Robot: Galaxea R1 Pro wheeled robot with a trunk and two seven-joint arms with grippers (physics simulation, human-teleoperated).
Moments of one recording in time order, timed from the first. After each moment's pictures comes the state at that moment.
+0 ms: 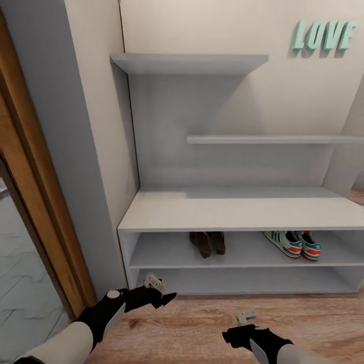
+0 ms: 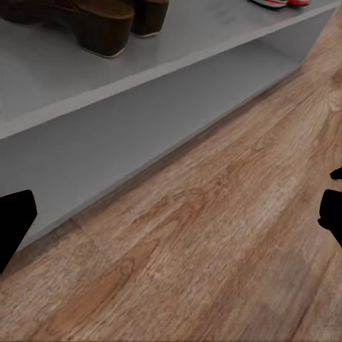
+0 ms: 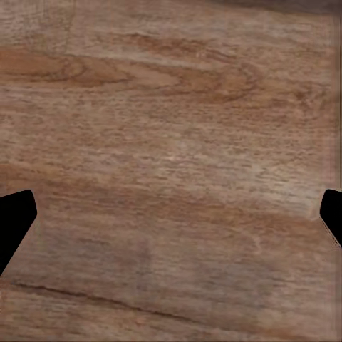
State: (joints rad) left arm -0.66 0.02 -0.37 -0.36 0.17 -0.11 -0.69; right arm -0.64 0.00 0.00 -0.02 0.11 0.06 0.14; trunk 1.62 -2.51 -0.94
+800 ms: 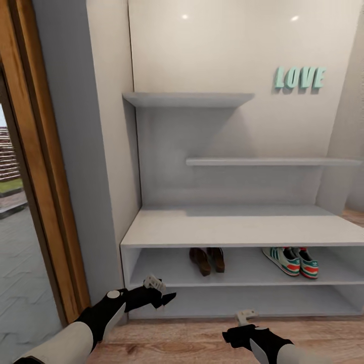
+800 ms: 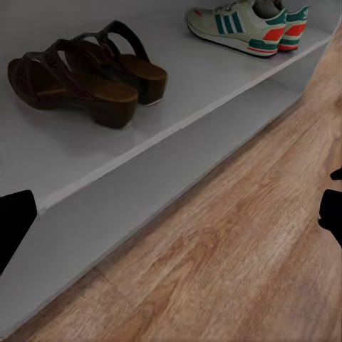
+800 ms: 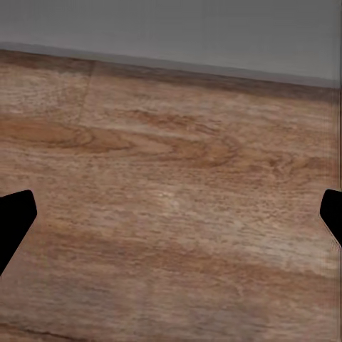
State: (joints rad) left arm -0.66 0.02 -0.37 -0.36 0.17 -0.11 -0.69; right arm -0.64 0.00 0.00 -0.02 0.11 0.06 0.14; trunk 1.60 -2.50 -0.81
